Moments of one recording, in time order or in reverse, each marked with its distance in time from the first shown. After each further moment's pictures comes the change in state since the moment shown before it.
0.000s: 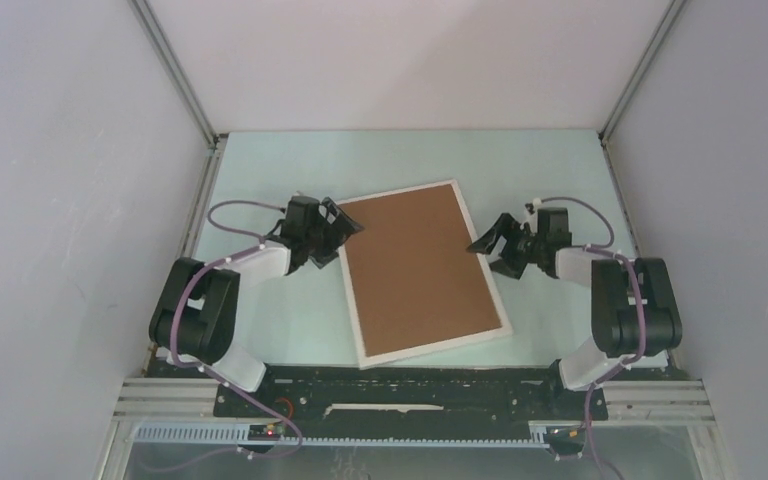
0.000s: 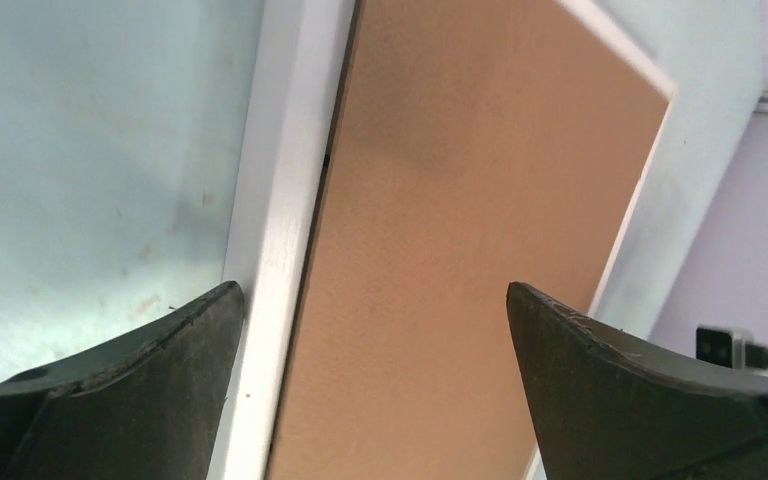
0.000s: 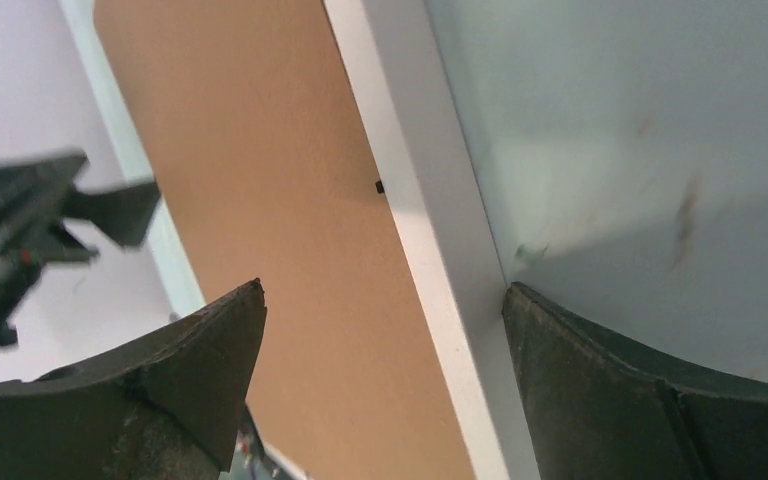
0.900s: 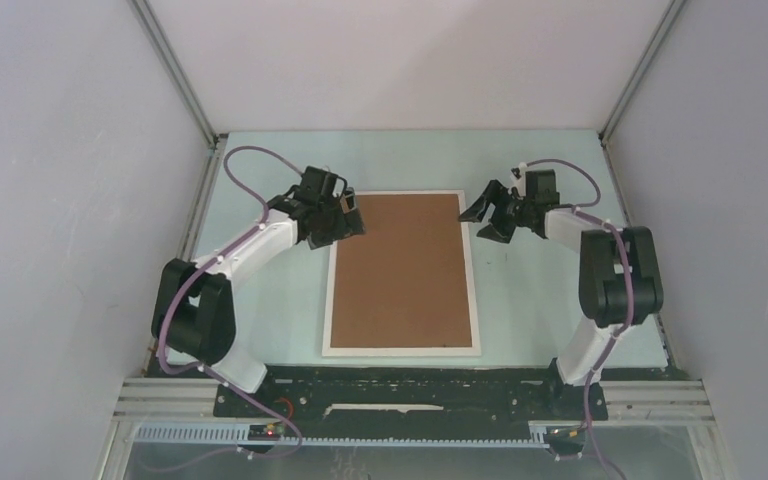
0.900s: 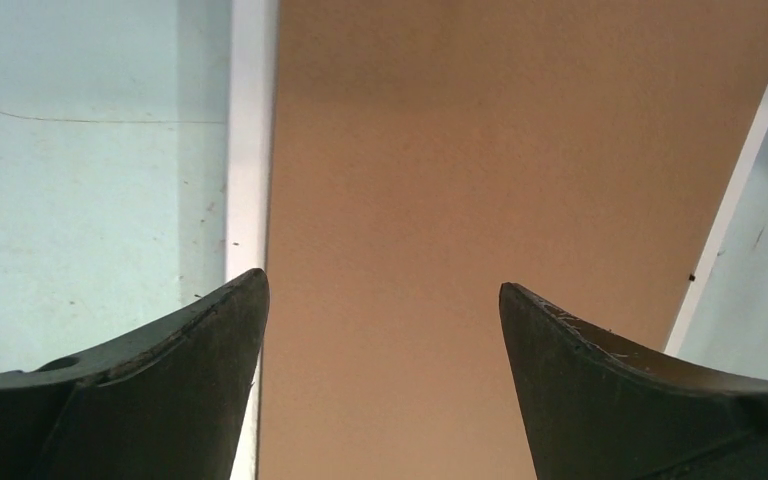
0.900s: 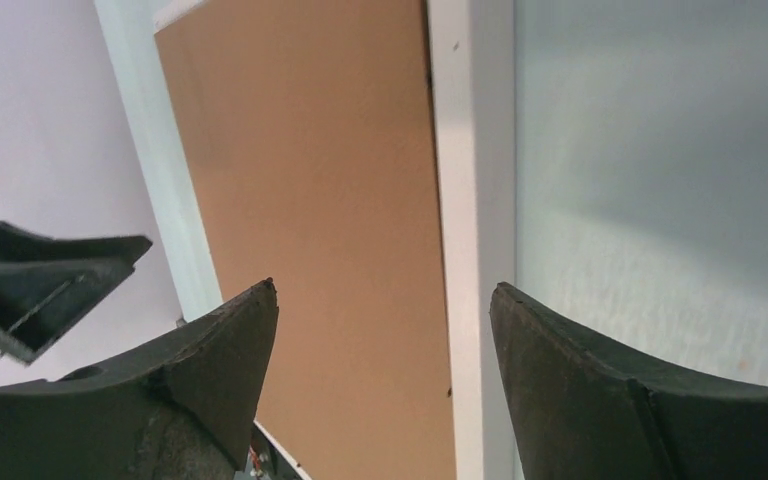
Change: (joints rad) left arm -0.049 0.011 0.414 -0.610 -0.120 0.447; right arm 0.050 0.106 0.273 -0.140 -0.036 -0.023
